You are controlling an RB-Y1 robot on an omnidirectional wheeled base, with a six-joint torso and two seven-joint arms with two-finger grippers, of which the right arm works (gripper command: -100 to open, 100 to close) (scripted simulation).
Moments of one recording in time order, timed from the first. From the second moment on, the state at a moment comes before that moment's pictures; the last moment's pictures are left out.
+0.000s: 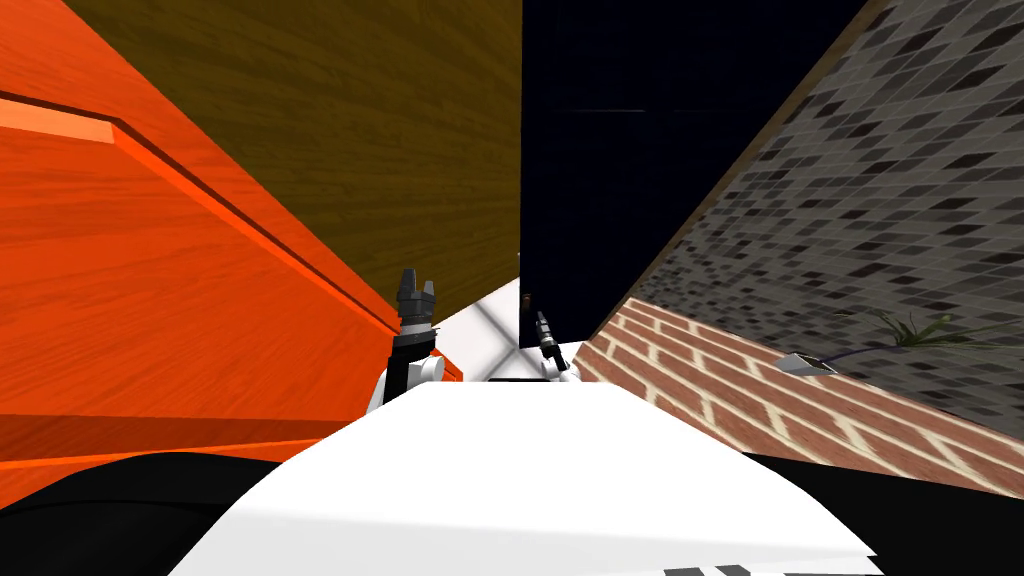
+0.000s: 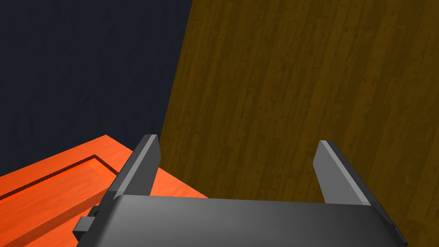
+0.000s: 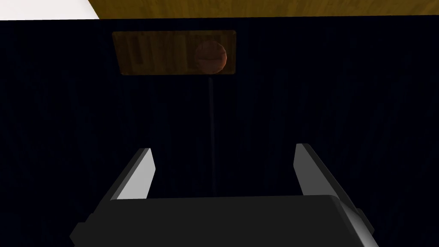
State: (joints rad) arm -0.24 0.03 0.13 -0.52 -0.10 -0.82 0.07
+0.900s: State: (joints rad) arm -0.25 0.02 0.11 -0.49 -0.11 -0.85 0.09
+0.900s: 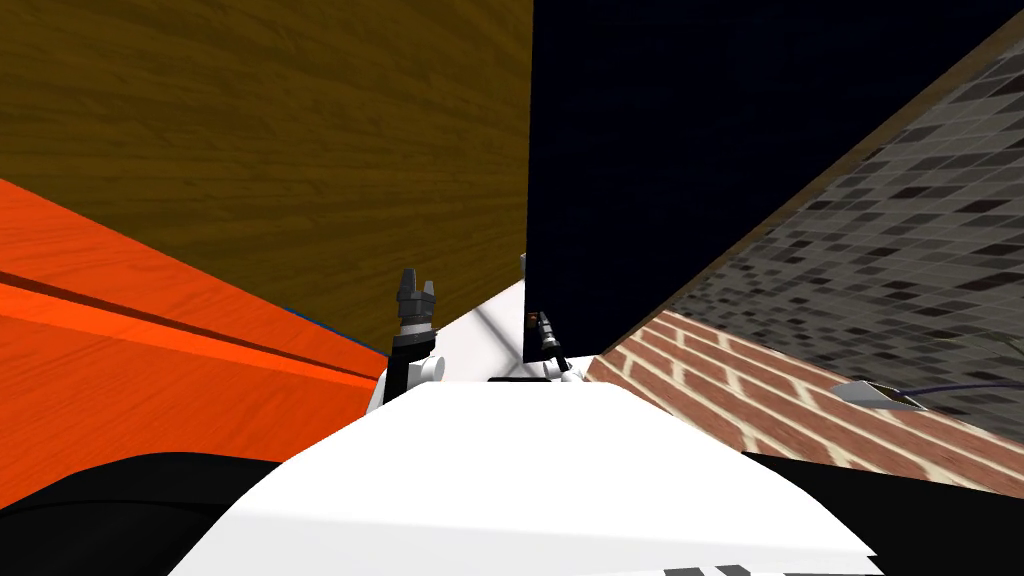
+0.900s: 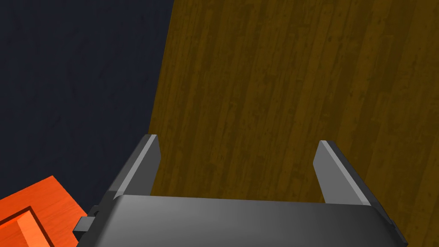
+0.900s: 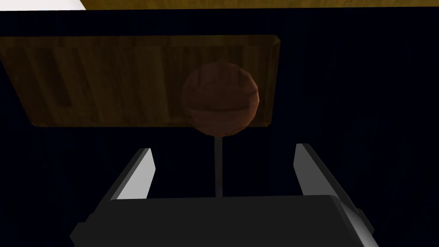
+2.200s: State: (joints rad) arm -0.25 -0.01 0.10 -0.46 -0.11 -0.87 0.10
